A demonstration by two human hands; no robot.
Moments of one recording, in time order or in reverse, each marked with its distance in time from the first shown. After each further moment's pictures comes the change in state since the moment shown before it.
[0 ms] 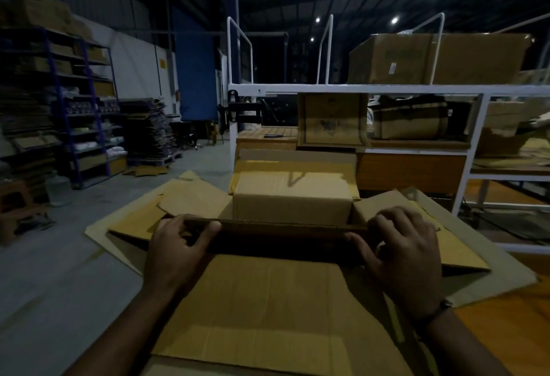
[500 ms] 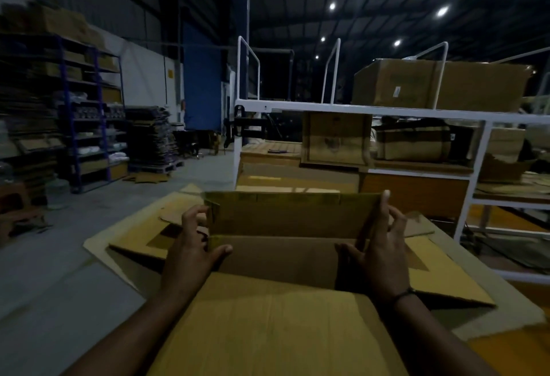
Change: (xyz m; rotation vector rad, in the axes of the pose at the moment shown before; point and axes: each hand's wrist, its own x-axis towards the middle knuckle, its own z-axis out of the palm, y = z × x) left_hand 0.019 0.007 0.028 -0.168 -0.078 -0.034; right_hand 0.030 0.008 0.060 0.235 -0.067 0.304
